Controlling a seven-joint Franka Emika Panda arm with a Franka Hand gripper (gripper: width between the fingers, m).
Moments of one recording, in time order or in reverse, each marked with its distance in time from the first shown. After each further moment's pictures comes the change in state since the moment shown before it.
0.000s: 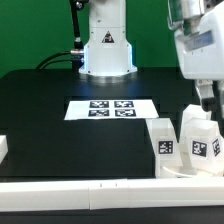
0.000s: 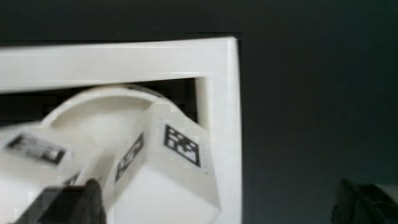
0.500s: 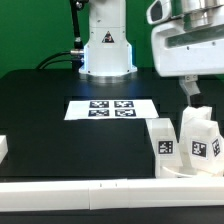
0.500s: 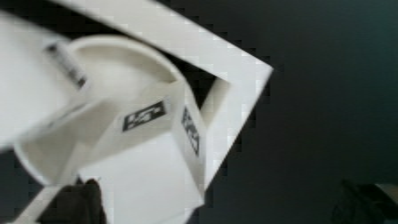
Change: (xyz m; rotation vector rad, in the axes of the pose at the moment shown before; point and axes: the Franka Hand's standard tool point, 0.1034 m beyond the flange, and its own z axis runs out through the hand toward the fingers) arm 0.002 -0.002 -0.001 -0.076 0.018 -0.557
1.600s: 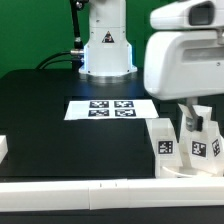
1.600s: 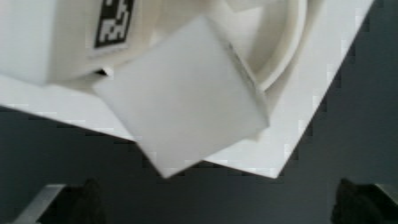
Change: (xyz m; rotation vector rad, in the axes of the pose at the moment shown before) arm 0.002 -0.006 0.024 -0.126 -0.001 -1.282
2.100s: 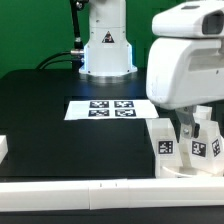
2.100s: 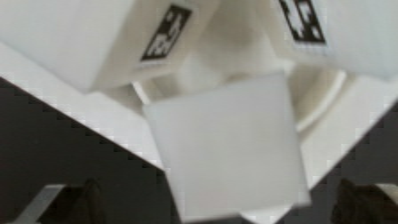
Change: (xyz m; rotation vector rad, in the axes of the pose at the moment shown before) arm -0.016 0.007 0.016 -0.015 -0.078 -0.191
